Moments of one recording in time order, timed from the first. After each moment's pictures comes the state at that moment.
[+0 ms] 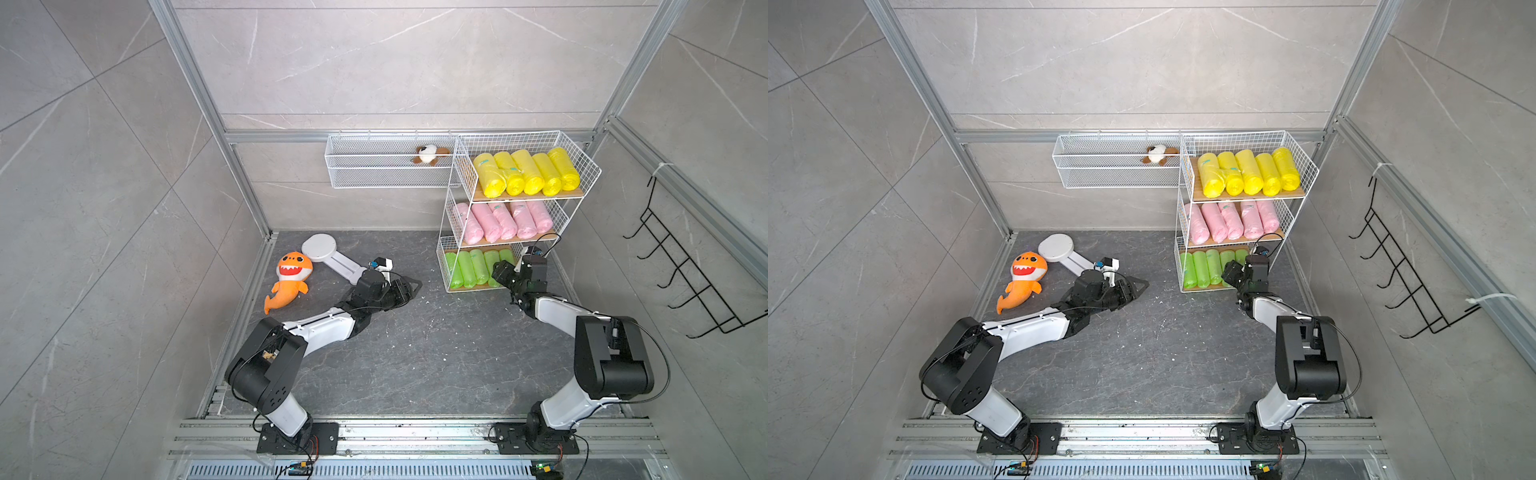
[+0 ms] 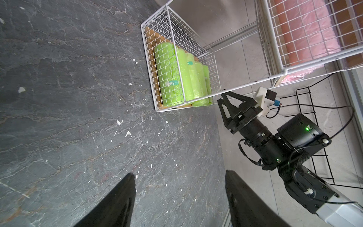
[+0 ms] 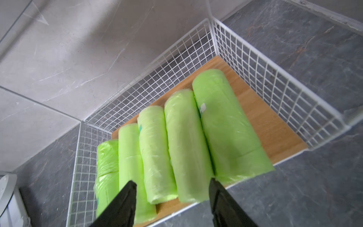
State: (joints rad) left arm -0.63 1.62 0.87 0.36 0.33 -0.95; right arm -0.03 1.61 0.83 0.27 -0.08 0.52
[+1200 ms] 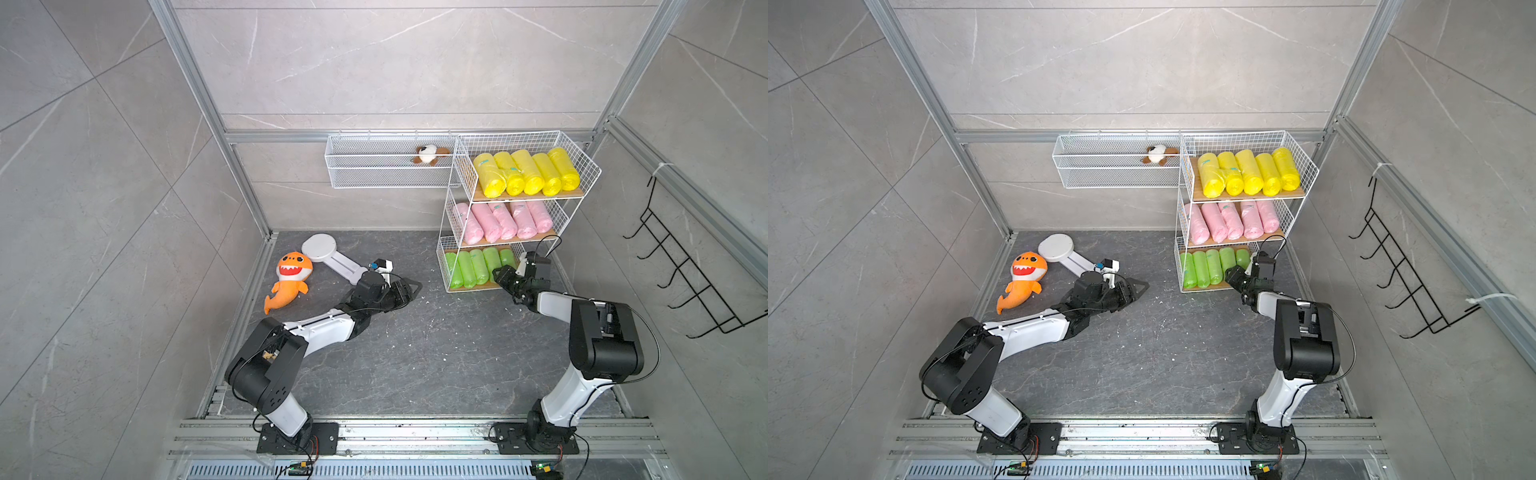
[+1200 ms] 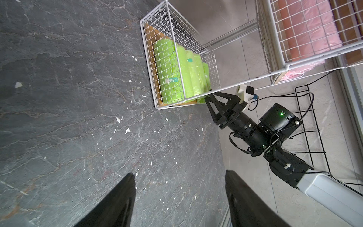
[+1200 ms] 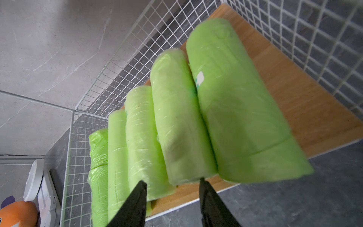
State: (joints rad) left arm -0.63 1.62 0.85 0.38 0.34 -0.95; right arm -0.12 1.78 0.91 0.24 -0.30 0.58
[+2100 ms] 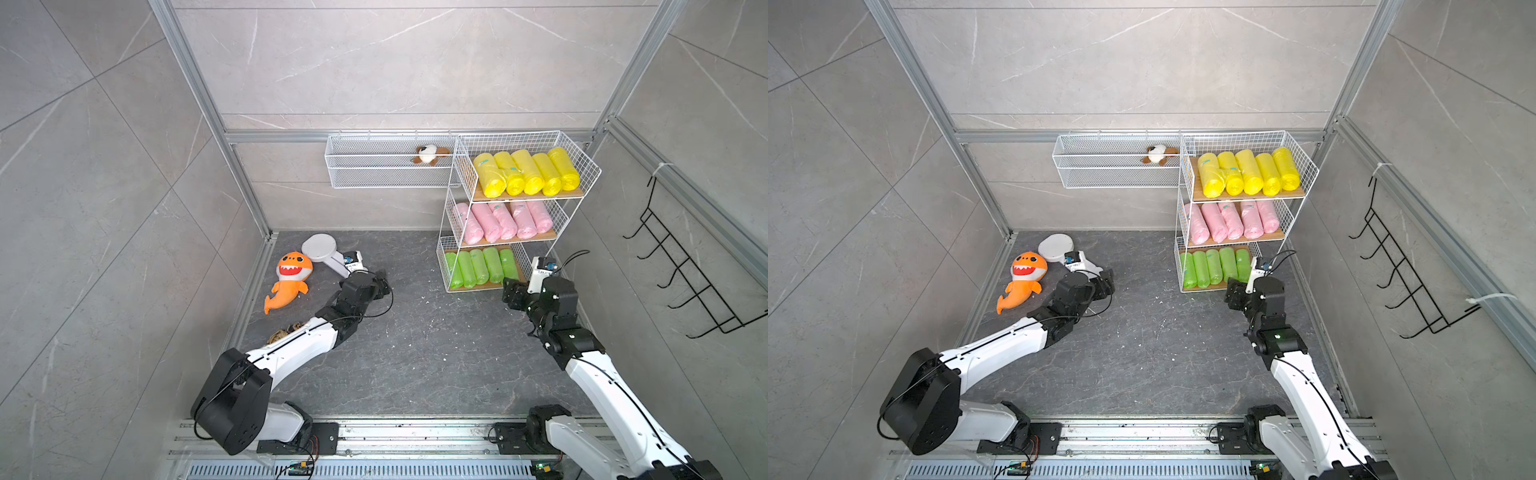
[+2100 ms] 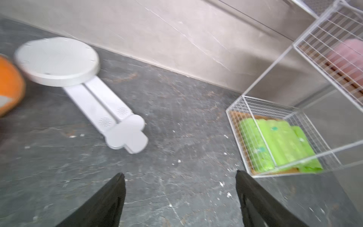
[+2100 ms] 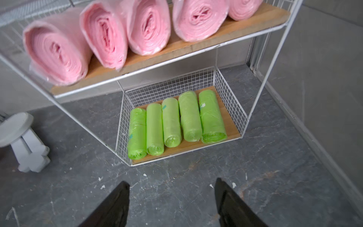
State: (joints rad) left arm -0.60 1.36 0.78 0.19 -0.42 -0.50; right arm 0.15 0.91 0.71 -0.23 0.16 0.20
